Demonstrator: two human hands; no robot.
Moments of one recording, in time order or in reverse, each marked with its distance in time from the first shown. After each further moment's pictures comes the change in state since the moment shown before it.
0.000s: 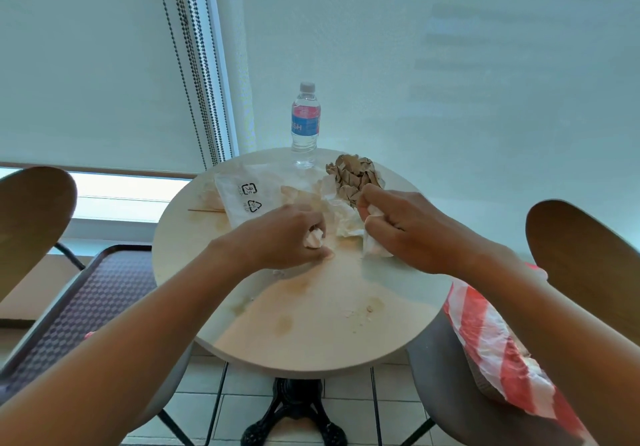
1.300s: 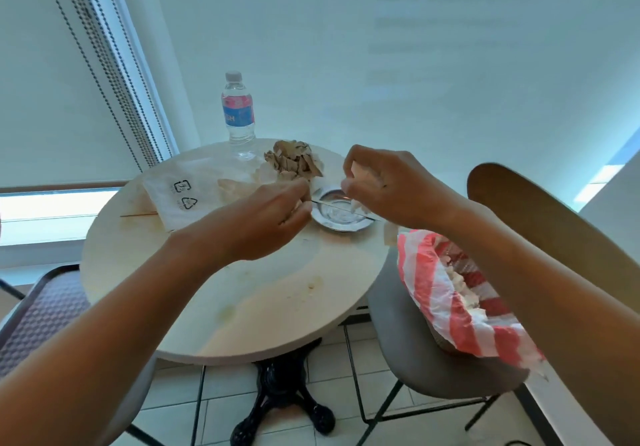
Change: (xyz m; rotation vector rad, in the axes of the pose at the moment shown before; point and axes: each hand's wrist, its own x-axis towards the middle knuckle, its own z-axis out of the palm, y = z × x) left_hand 0.012 0.082 -0.017 -0.115 0.049 0.176; right_hand -0.037 0.036 -0.038 -0.005 0.251 0.069
